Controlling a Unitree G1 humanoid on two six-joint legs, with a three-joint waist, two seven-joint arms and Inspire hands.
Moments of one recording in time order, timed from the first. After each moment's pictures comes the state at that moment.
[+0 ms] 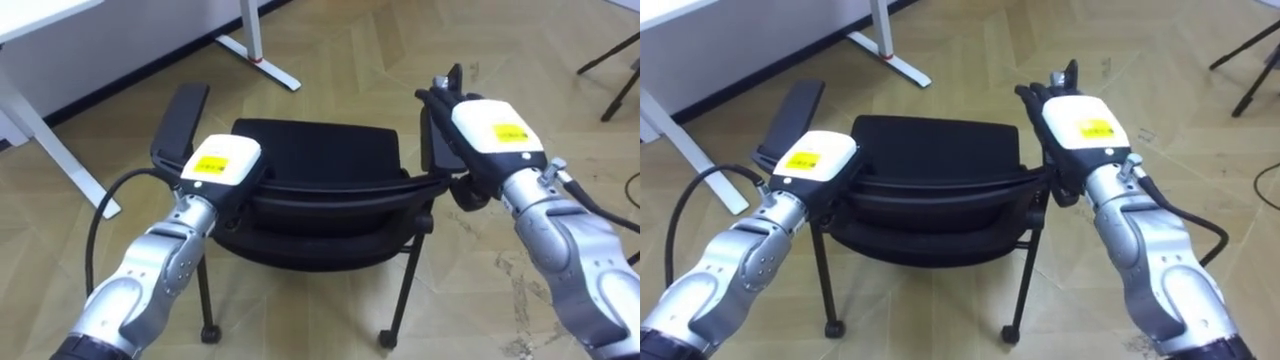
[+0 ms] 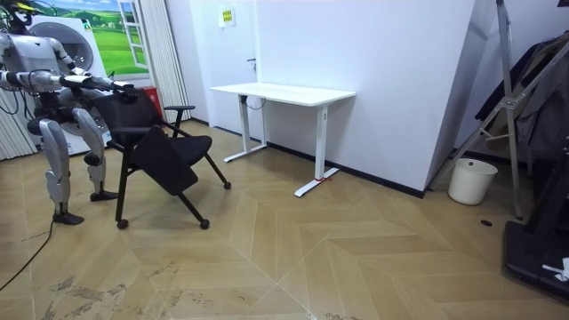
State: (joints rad) left arm -0.19 0.42 -0.34 0.24 0.96 -0.03 -0.03; right arm -0.15 -0.55 0.25 -0.01 -0.90 0.07 0.17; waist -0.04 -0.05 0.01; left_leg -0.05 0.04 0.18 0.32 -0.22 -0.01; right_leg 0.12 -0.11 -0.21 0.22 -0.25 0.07
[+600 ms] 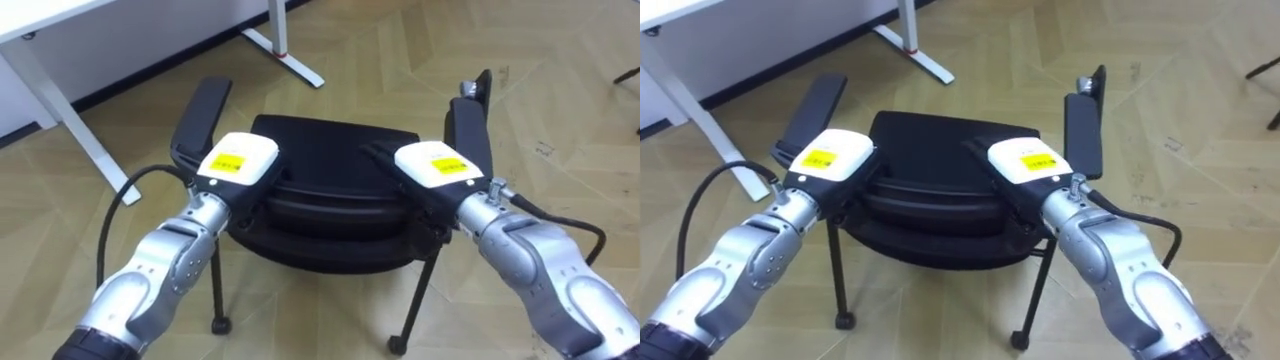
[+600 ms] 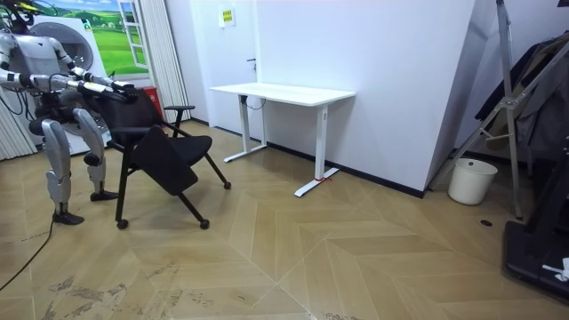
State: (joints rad) left arm -0.24 0.41 -0.38 0.26 0.95 -0.09 -0.03; right arm -0.16 -0.54 0.38 -0.01 -0.83 0.00 0.31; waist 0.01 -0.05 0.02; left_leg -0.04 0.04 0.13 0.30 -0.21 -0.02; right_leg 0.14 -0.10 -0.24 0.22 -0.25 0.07
